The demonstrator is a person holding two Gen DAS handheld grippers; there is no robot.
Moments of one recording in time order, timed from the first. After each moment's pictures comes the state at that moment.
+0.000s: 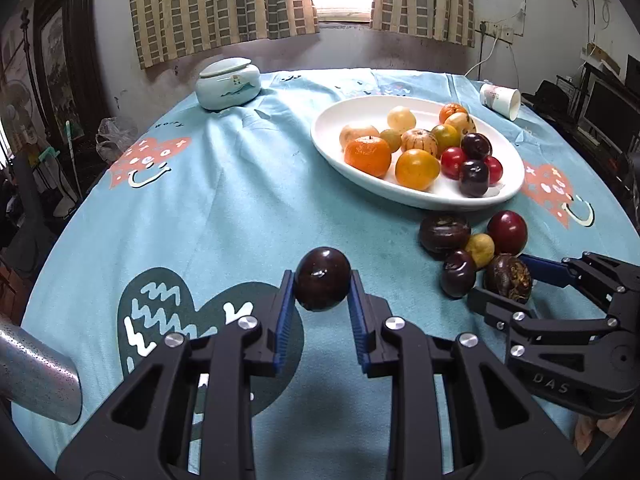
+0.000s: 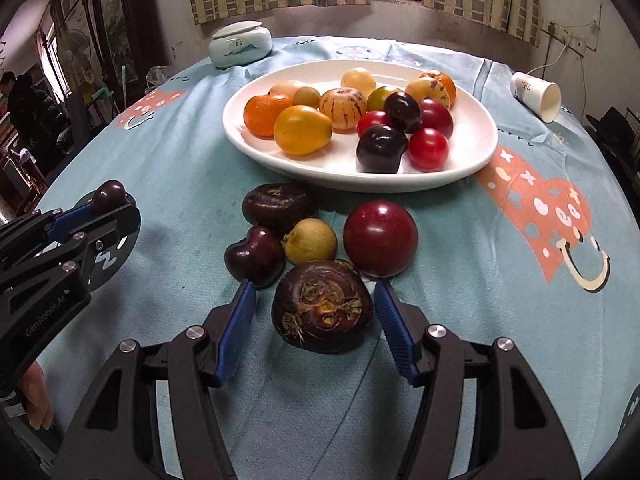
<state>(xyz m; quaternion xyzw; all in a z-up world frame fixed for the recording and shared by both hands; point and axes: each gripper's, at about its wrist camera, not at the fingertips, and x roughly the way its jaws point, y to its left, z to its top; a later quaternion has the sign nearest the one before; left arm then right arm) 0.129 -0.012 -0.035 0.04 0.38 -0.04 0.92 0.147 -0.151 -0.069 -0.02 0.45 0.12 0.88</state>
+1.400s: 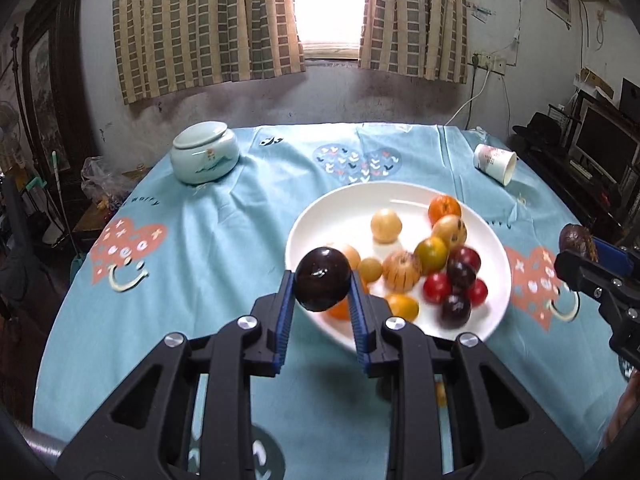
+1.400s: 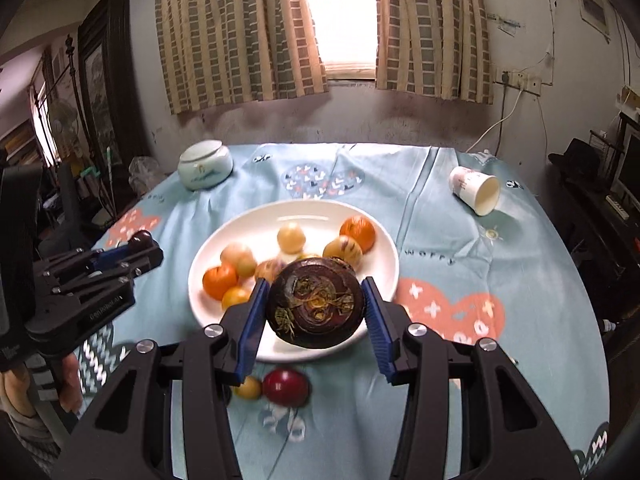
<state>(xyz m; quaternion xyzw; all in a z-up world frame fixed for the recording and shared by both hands) 0.221 -0.037 0.035 0.03 0.35 -0.06 0.94 0.185 -0.220 0.045 0.03 0.33 0.08 0.94</state>
